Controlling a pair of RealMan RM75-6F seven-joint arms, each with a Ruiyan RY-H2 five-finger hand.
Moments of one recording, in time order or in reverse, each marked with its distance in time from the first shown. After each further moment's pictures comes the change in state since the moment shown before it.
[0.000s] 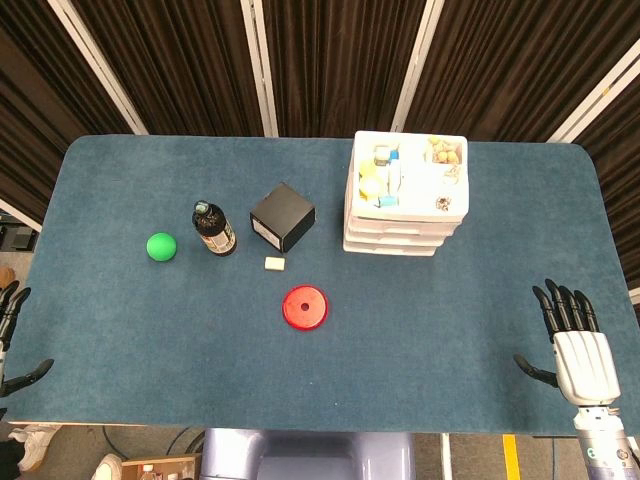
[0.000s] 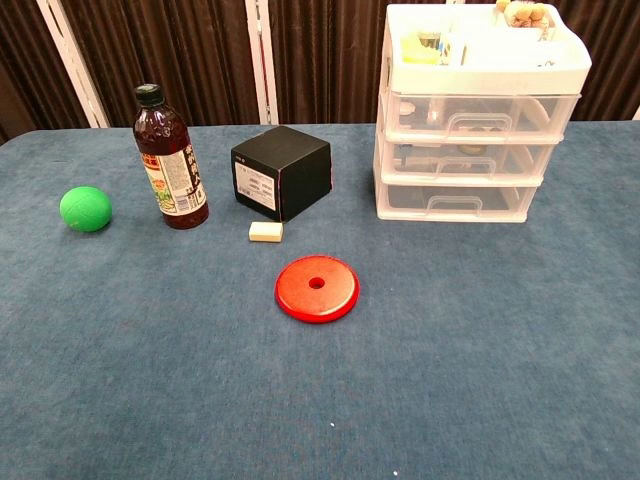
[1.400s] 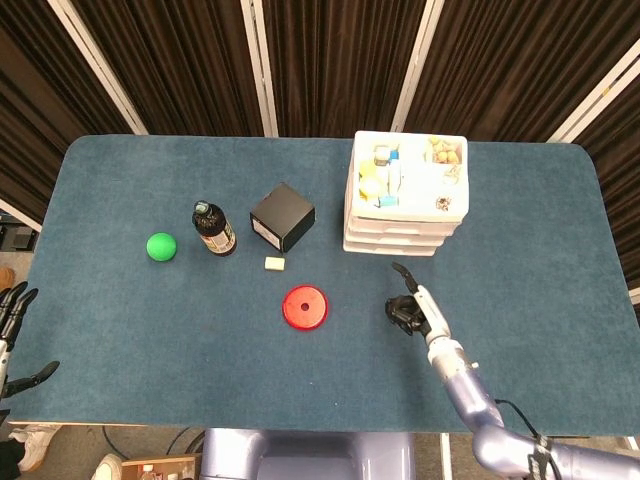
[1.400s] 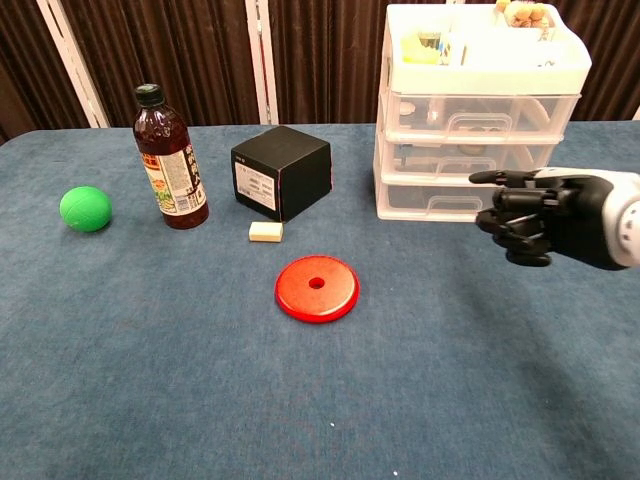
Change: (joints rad) left arm -0.014 0.020 0.012 0.004 0.020 -0.022 -0.082; right arm 0.463 -0.259 0.318 -0.257 0.925 -0.614 0.450
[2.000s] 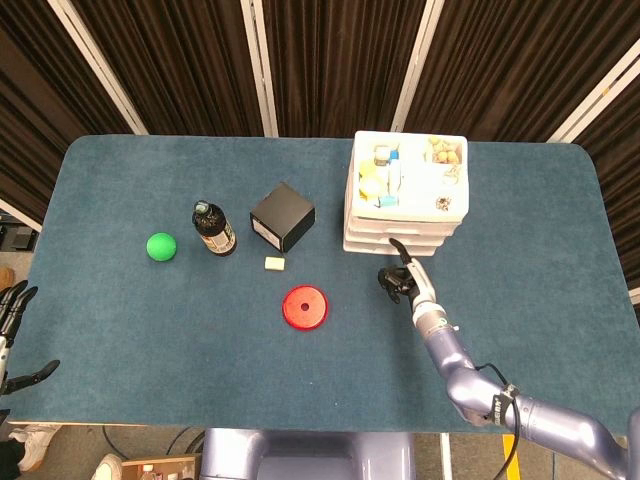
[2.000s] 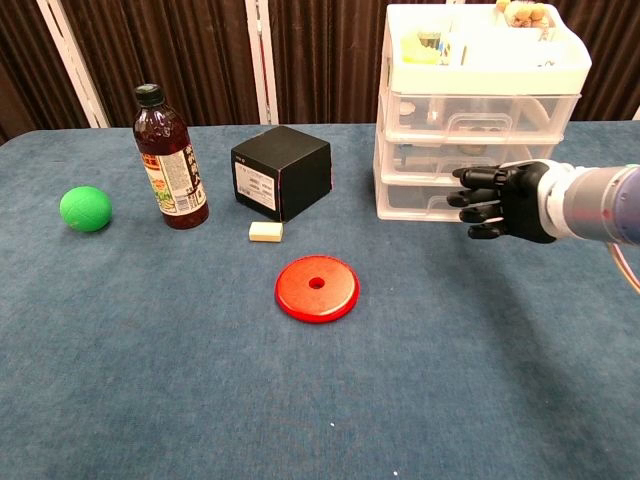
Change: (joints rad) left arm -0.011 0.016 -0.001 -0.018 -0.030 -0.037 -0.033; right arm 0.133 -0.125 0.129 0.305 0.225 -0.152 0.052
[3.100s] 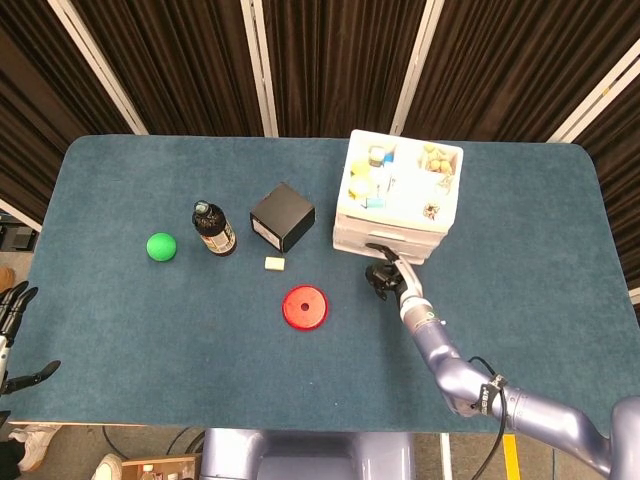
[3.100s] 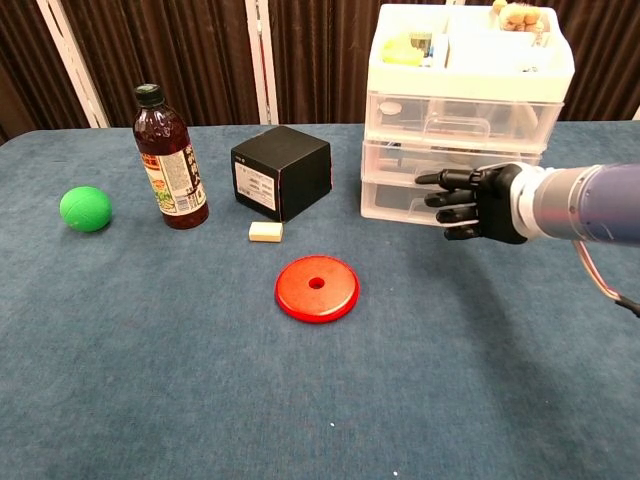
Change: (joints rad) left arm -0.002 0.006 0.004 -0.011 -0.011 -0.015 -0.012; right arm 0.032 -0.042 0.022 0.037 0.045 -0.050 -0.003
